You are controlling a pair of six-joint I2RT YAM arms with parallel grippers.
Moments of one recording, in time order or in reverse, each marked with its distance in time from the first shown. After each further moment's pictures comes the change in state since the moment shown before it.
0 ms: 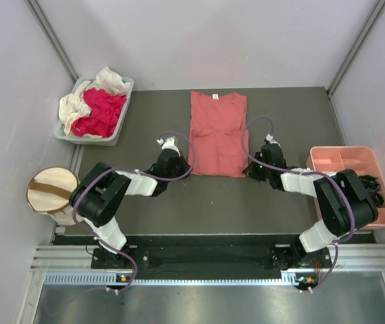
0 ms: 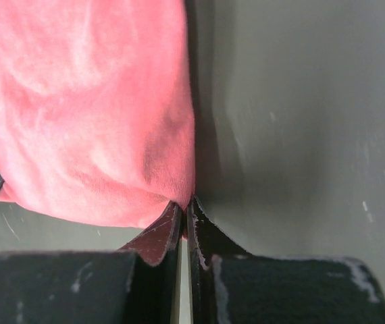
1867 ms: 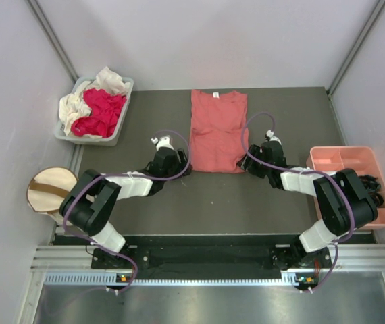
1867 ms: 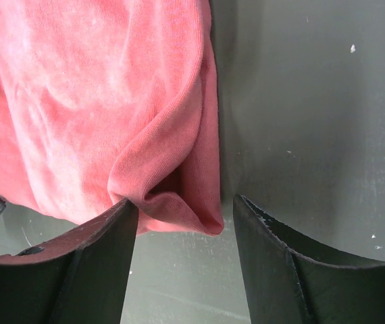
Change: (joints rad) left arm 0.020 -0.115 -0.006 -0.172 -0.078 0.025; right arm -0.001 0.002 0.011 0.066 0.011 -0.005
